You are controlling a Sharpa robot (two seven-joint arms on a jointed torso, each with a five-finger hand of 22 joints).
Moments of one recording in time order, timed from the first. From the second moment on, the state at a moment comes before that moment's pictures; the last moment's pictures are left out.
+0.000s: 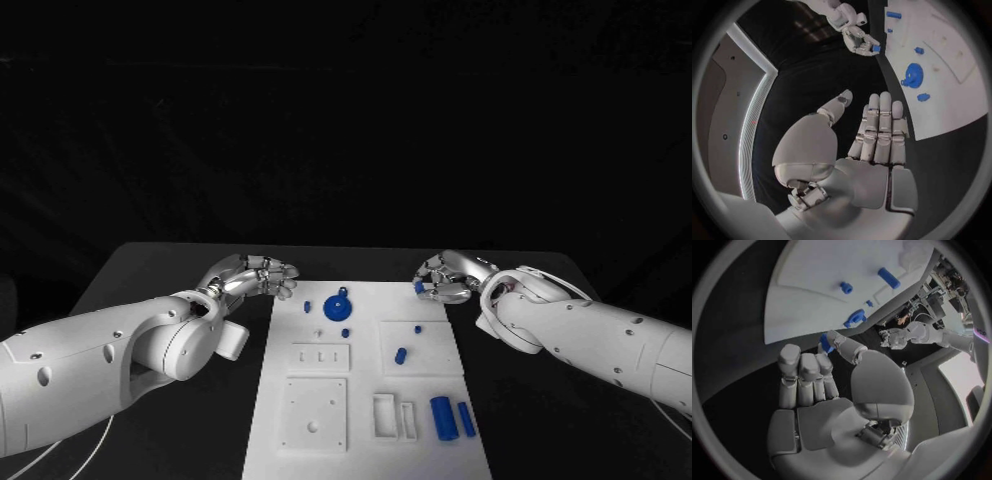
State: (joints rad) left arm 1.34 -0.81 -0.16 1.41 -0.17 -0.30 0.24; left_hand 1.05 -0.11 0.48 -0.21 0.08 0.84 0.16 0.38 0.41 1.30 0.07 0.17 0.12 1.10 0.05 0.44 0.66 0.05 0.79 -0.03 0.50 1.31; right arm 1.22 -0.73 0.01 1.15 -1.28 -0.32 0.07; right_hand 1.10 -0.12 0.75 -0.20 0.06 0.98 0.07 0.35 0.40 1.15 -0.02 1.21 1.21 1.30 -0.12 1.26 1.00 0.18 1.25 -0.07 1.06 1.31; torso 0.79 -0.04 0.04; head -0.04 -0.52
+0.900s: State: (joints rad) left arm 1.36 -0.69 -0.16 1.41 -0.25 -0.27 -0.02; left_hand 0.92 -0.17 0.44 -0.08 0.05 0.91 0.12 0.35 0.40 1.30 0.01 0.43 0.37 1.10 -0.04 0.78 0.79 0.05 0.83 -0.10 0.70 1.31; right arm 1.26 -0.58 0.01 1.41 -1.56 -0.31 -0.33; right_hand 1.09 -0.16 0.80 -0.20 0.14 1.00 0.05 0.35 0.40 1.17 -0.03 1.21 1.22 1.31 -0.13 1.26 1.00 0.19 1.26 -0.08 1.06 1.31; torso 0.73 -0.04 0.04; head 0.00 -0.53
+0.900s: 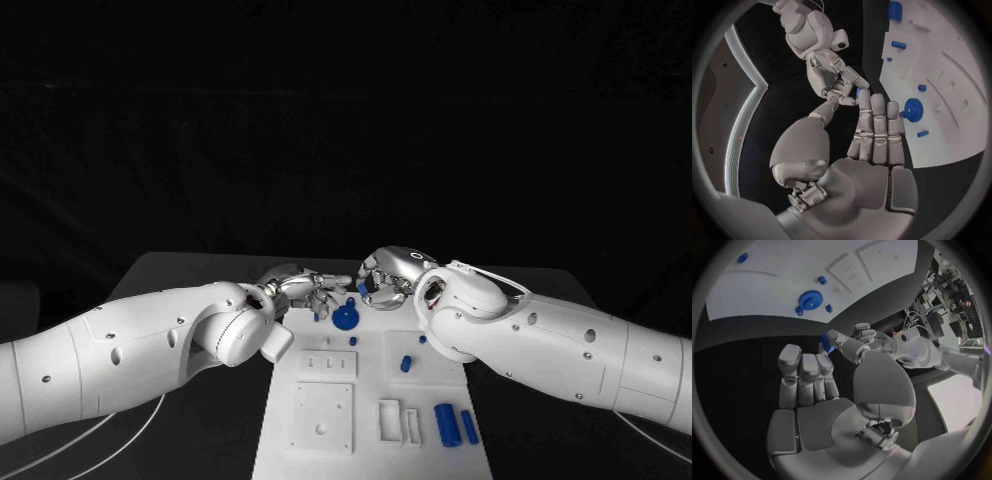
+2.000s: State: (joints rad) left arm 1.36 -0.67 -0.16 1.41 -0.33 -0.29 -0.12; left_hand 0.91 -0.17 0.40 -0.03 0.05 0.92 0.13 0.35 0.41 1.25 0.02 0.43 0.39 1.08 -0.02 0.77 0.75 0.04 0.80 -0.09 0.69 1.31; right arm 1.26 -0.54 -0.01 1.45 -1.63 -0.30 -0.39; right_hand 1.08 -0.17 0.80 -0.20 0.18 1.00 0.05 0.35 0.40 1.19 -0.03 1.22 1.22 1.31 -0.12 1.26 1.00 0.19 1.26 -0.07 1.06 1.31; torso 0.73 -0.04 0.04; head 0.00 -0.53
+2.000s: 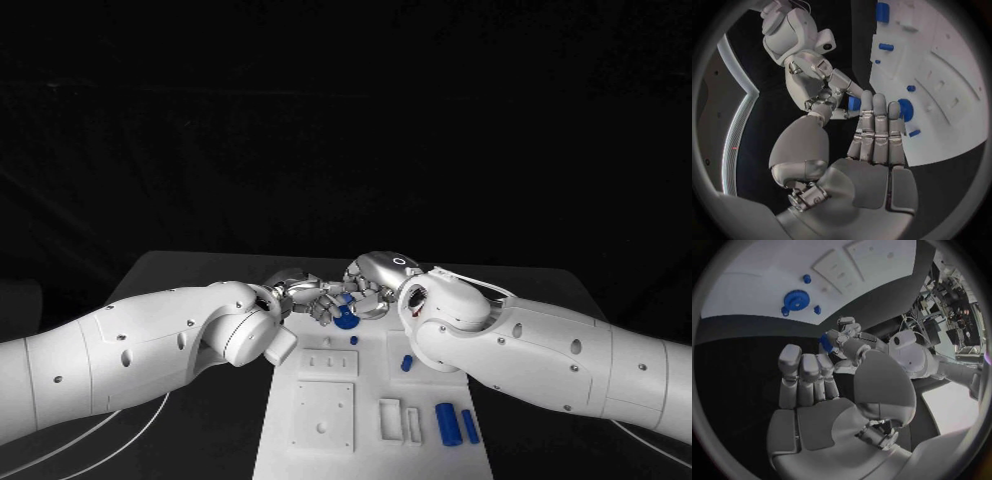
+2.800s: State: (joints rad) left arm 1.36 -0.66 -0.16 1.40 -0.34 -0.29 -0.15; left_hand 1.01 -0.08 0.40 -0.12 0.05 0.95 0.12 0.35 0.41 1.25 0.02 0.44 0.39 1.07 -0.03 0.80 0.73 0.04 0.80 -0.09 0.69 1.31; right arm 1.26 -0.53 -0.01 1.45 -1.63 -0.30 -0.40; right_hand 1.09 -0.17 0.79 -0.20 0.19 1.00 0.05 0.35 0.40 1.19 -0.03 1.22 1.22 1.31 -0.12 1.26 1.00 0.19 1.26 -0.07 1.06 1.31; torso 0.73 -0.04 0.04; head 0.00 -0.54
